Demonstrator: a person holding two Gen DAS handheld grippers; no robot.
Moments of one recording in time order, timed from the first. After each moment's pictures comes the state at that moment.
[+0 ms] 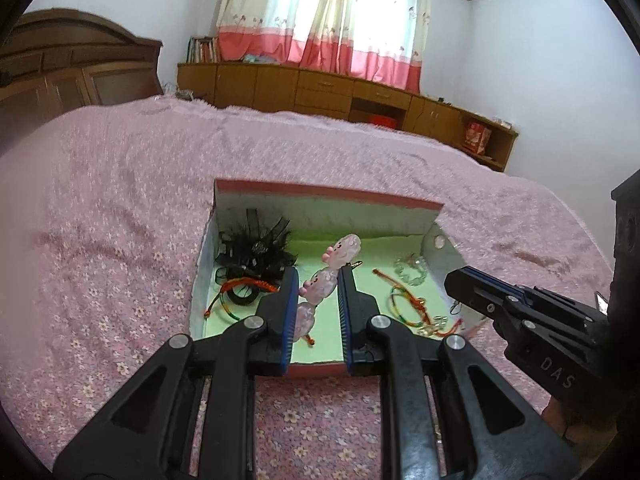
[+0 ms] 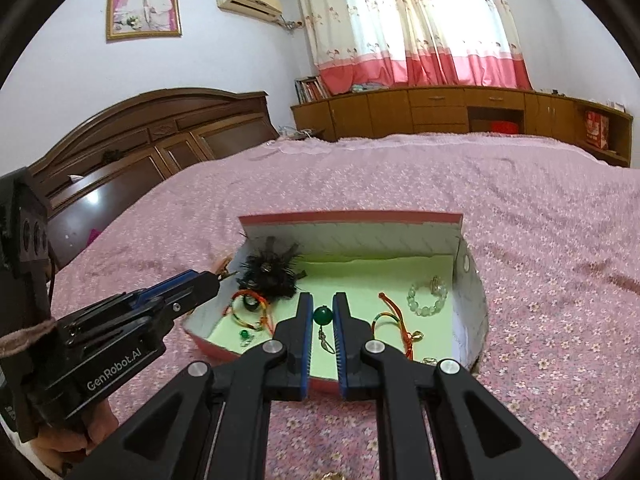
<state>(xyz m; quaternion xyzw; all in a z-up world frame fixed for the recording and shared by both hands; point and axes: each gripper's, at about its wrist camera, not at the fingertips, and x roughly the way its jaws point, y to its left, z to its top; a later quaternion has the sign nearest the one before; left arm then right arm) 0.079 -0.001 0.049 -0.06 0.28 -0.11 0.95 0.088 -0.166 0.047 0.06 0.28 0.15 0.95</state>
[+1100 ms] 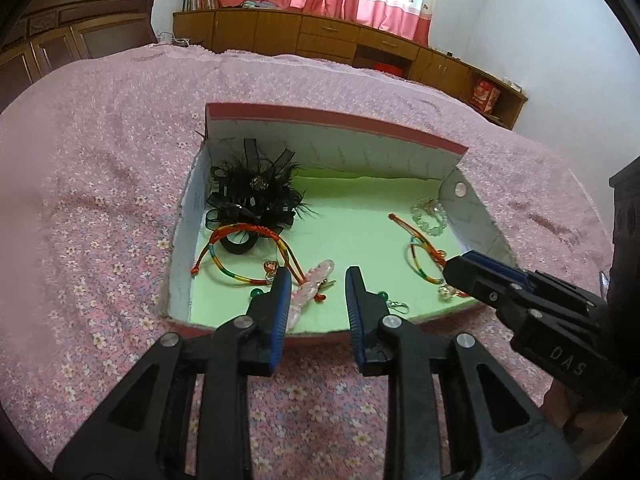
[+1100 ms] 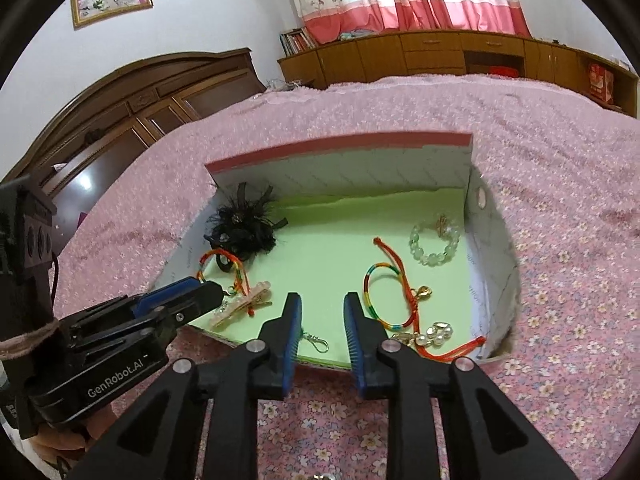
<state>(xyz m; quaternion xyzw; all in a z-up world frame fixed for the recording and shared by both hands) 0.090 0.004 0.026 -0.06 0.38 -0.12 0.92 0.113 -0.172 0.015 0.08 0.36 0.16 0.92</state>
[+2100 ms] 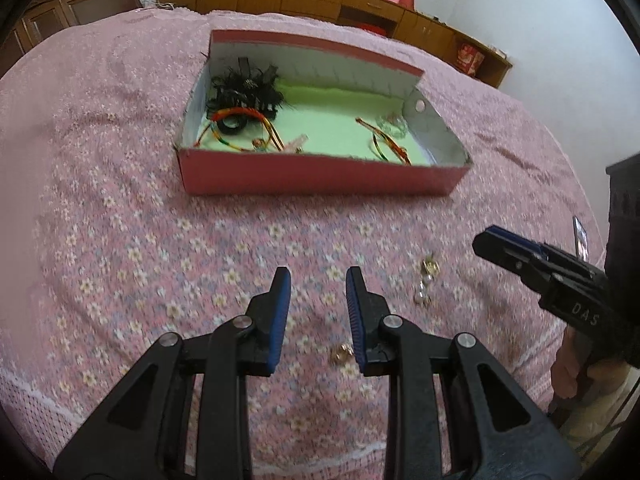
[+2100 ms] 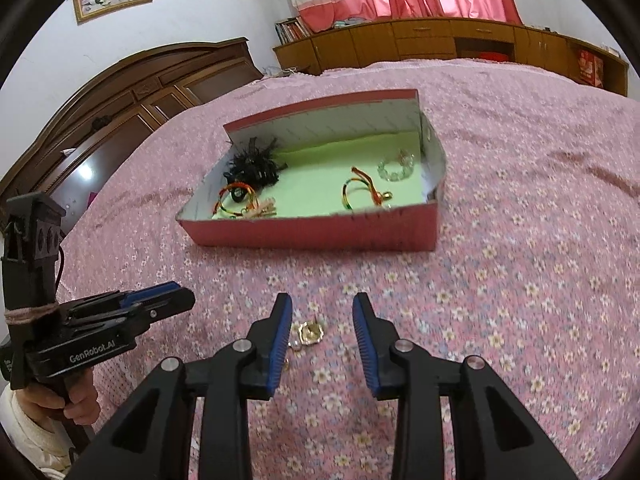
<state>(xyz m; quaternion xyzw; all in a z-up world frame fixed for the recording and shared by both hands) 0.011 0.002 0.004 -0.06 0.45 -0.15 0.88 0.018 -0.201 0.005 0.09 0.39 0.15 0.90</state>
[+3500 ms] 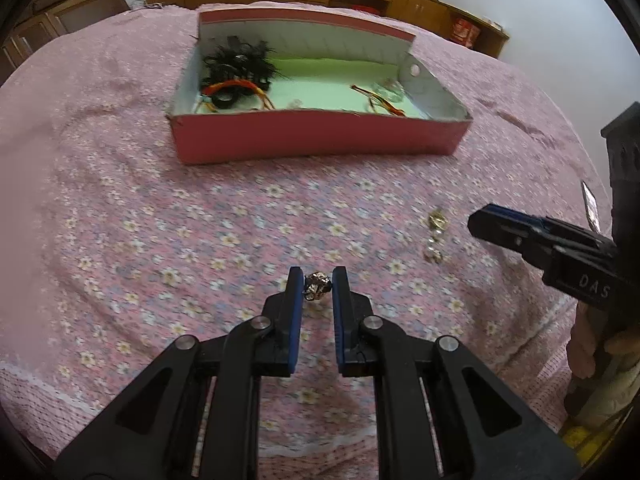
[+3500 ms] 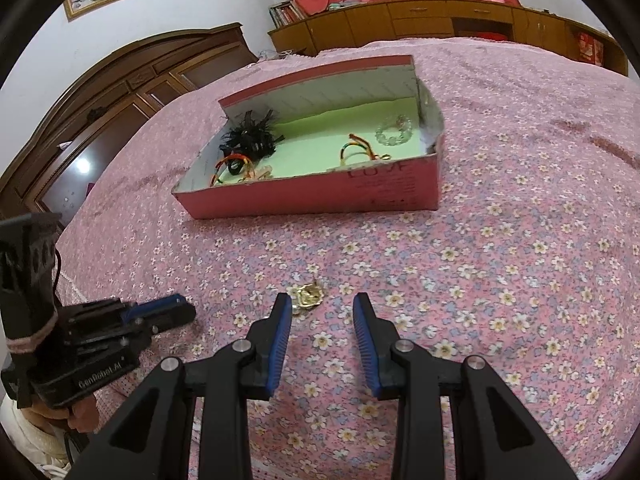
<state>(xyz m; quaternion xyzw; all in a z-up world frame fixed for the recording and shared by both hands) 0.002 -0.003 -0.011 -0.02 0.47 -0.15 0.87 0.013 -0.194 -0.012 0.09 0.43 0.15 0.89</state>
